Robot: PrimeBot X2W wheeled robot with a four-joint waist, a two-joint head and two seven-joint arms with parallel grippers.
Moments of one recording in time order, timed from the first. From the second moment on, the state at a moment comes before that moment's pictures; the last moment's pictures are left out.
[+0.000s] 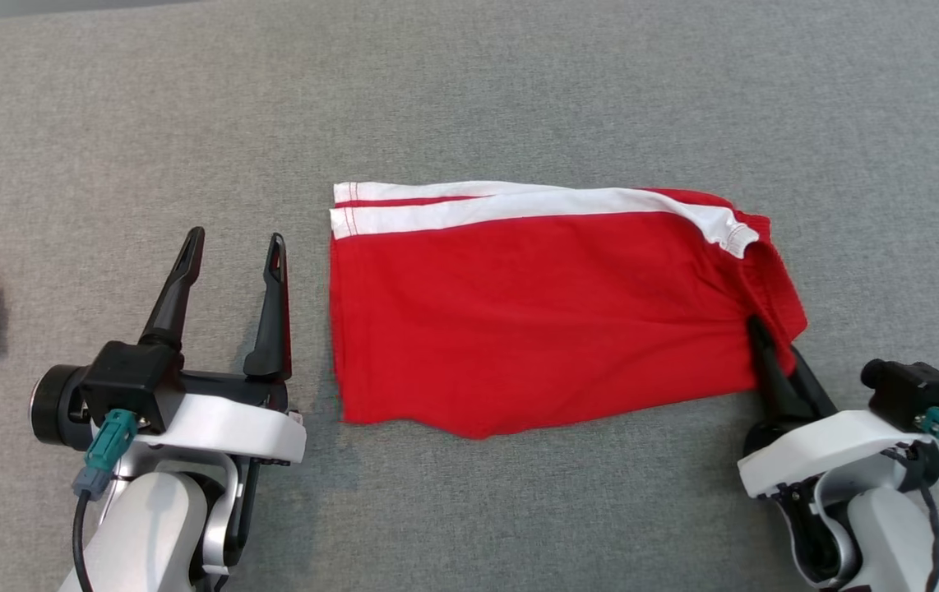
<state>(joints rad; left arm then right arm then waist) -0.28 0.27 -0.35 0.02 -0.38 0.26 -0.19 -0.29 -0.06 0.11 0.43 0.45 0.13 -0.19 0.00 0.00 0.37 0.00</state>
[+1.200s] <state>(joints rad) -0.30 0.24 -0.42 0.02 -0.39 0.25 -0.18 -0.39 -0.05 0.40 0.26 0.34 0.13 0.01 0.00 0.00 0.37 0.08</state>
